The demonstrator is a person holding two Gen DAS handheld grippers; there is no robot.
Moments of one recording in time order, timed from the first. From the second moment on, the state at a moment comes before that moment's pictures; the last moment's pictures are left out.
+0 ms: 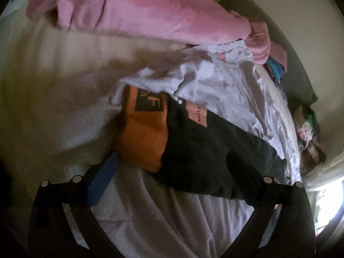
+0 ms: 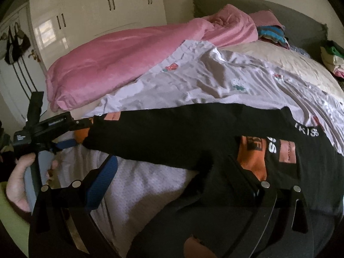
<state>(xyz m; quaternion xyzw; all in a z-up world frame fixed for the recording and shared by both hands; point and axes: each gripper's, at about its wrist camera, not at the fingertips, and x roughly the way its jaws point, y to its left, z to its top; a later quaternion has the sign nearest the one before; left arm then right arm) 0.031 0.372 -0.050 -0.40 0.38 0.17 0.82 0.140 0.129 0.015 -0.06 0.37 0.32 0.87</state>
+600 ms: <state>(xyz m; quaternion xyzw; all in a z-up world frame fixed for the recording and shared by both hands) 0.031 0.381 -0.036 -0.39 0.29 0.20 0.85 0.150 0.078 0.014 0.00 0.38 0.28 0.88</state>
